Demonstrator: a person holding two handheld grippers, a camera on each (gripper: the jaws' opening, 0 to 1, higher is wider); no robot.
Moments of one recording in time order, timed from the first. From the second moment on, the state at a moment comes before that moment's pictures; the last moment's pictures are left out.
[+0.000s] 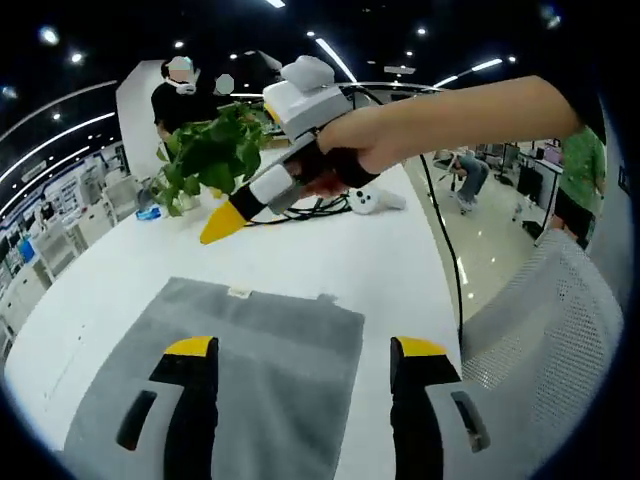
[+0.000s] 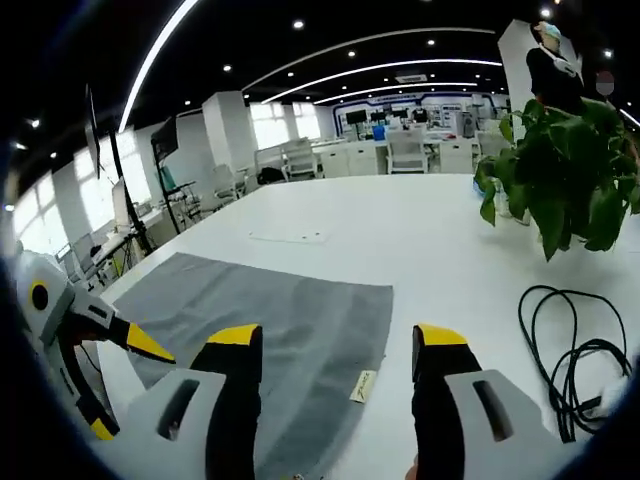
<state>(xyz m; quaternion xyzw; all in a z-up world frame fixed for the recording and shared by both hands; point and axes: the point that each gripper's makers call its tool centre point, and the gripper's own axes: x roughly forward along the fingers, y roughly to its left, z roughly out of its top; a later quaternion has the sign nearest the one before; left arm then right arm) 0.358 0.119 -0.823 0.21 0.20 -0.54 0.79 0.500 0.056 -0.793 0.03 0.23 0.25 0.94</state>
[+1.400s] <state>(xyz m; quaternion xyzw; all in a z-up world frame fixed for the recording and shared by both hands) 0.331 0.031 -0.906 0.15 0.25 -0.57 0.77 0.574 0.074 -0.865 0.04 0.26 0.26 0.93</state>
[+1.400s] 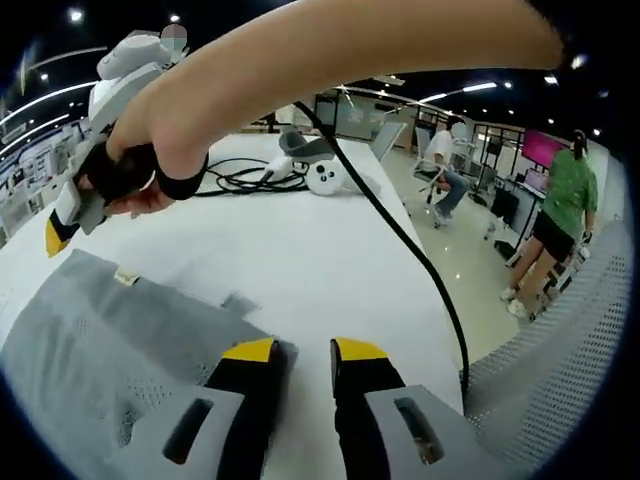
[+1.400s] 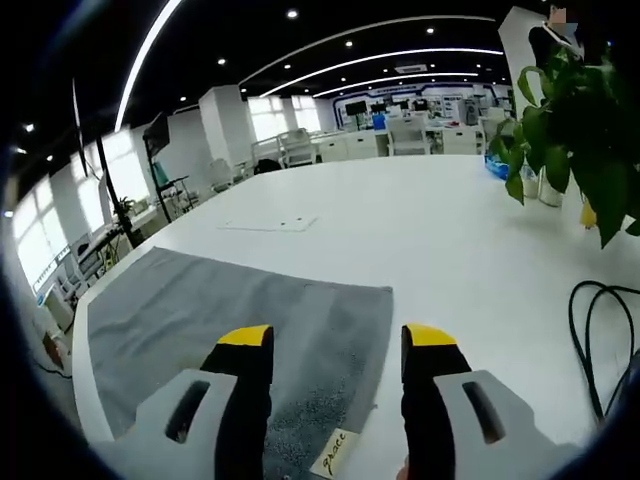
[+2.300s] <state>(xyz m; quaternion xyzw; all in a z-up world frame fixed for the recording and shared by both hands) 0.345 0.037 -0.913 0.17 0.24 -0.56 0.77 0.619 0.060 -0.902 0.01 0.27 0.21 0.94</state>
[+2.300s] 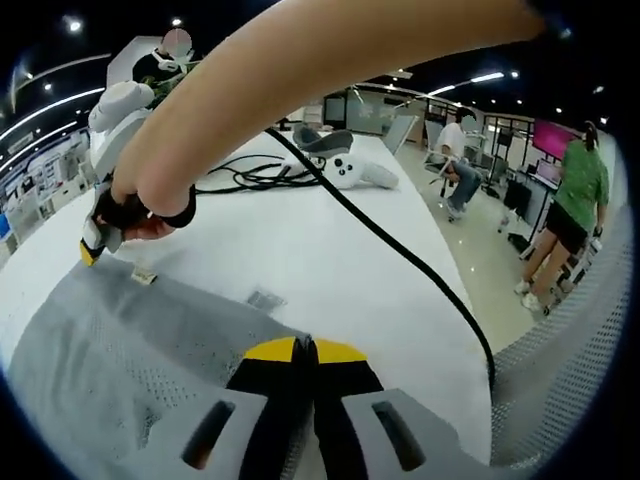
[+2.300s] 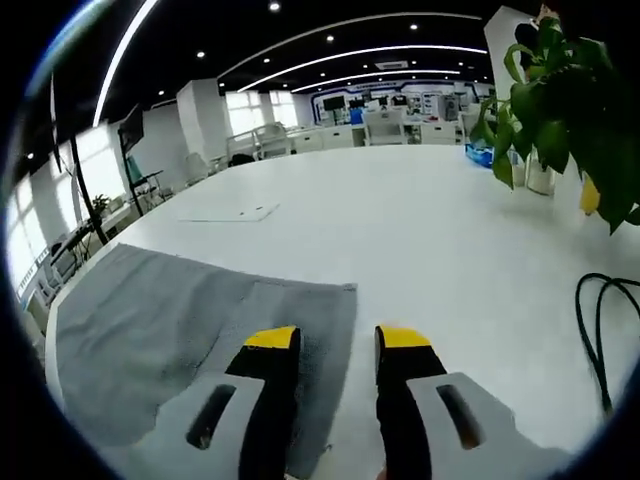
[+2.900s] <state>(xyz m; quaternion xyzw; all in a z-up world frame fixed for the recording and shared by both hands) 0.342 0.036 -0.913 0.19 0.21 -0.56 0.78 0.626 0.070 -0.906 -0.01 0.25 0.23 0.94</state>
